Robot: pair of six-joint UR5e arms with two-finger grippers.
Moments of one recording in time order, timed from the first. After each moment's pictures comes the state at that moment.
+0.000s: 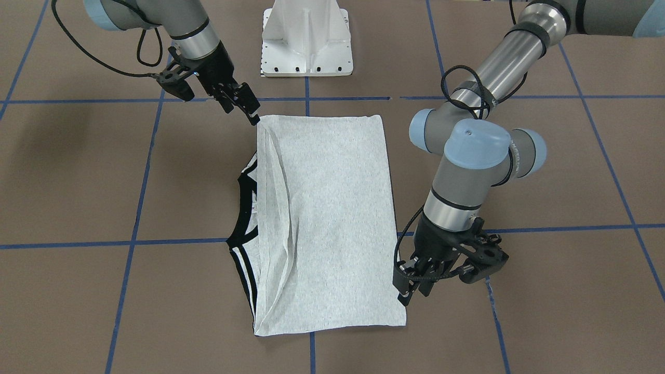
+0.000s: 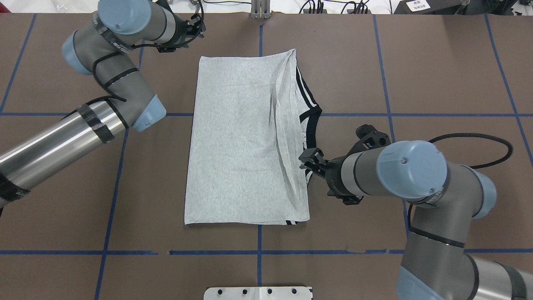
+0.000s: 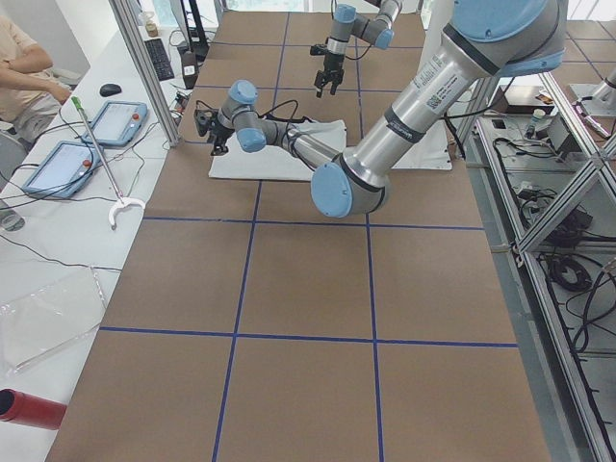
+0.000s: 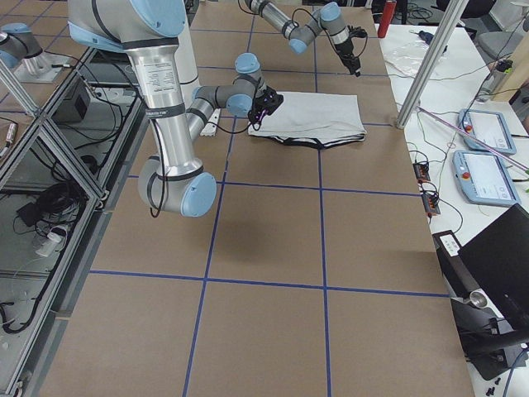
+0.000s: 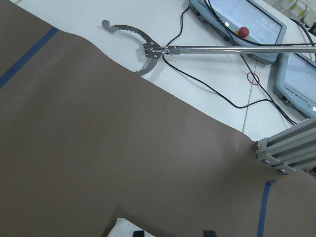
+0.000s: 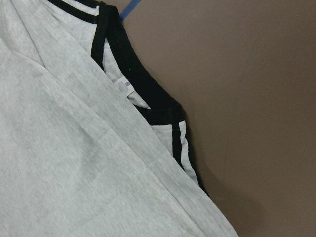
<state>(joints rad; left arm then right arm) -0.86 -2.33 -1.24 -2.25 -1.77 -1.53 0.41 -1.23 2.02 -1.32 1.71 2.04</state>
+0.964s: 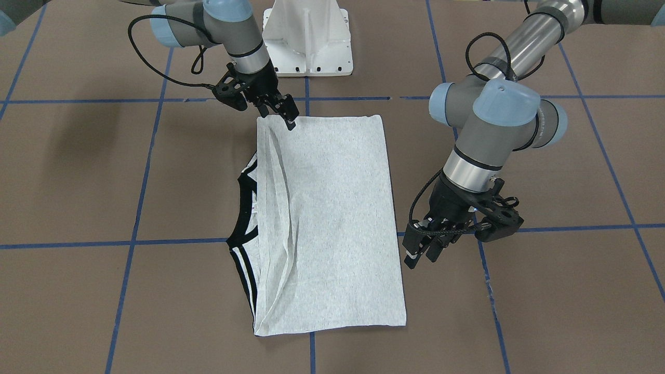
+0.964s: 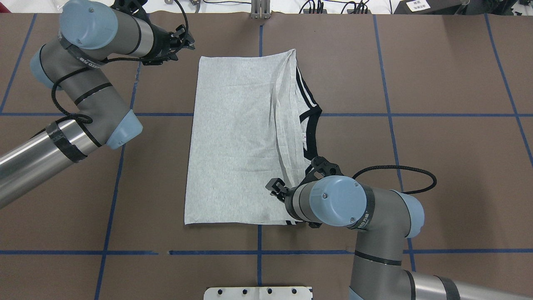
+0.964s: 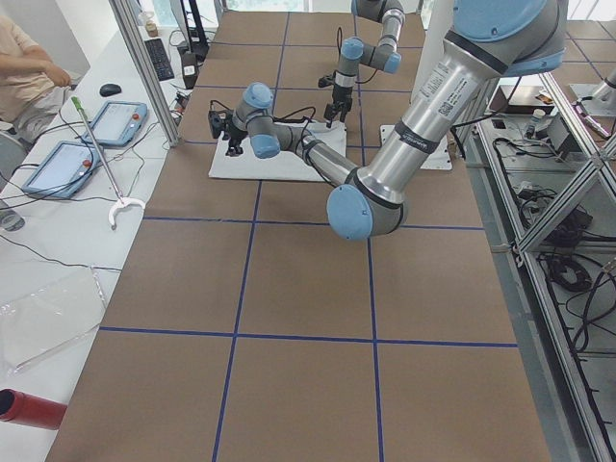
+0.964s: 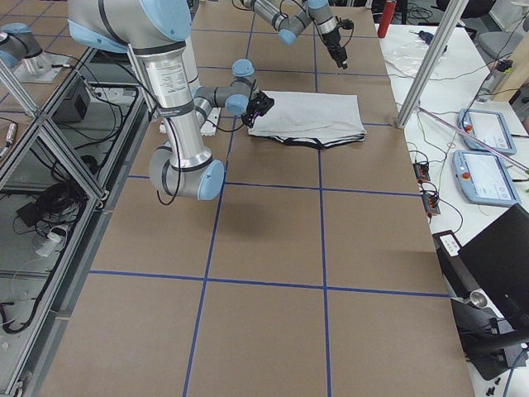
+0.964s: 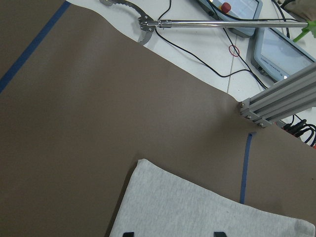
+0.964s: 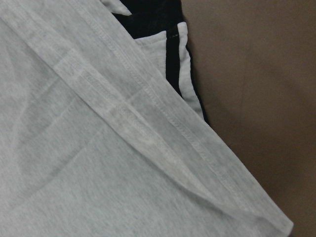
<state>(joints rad) -0.86 -2.22 -1.40 -2.25 -1.81 -1.53 0.29 -1.11 1.83 -1.32 1.65 2.08</state>
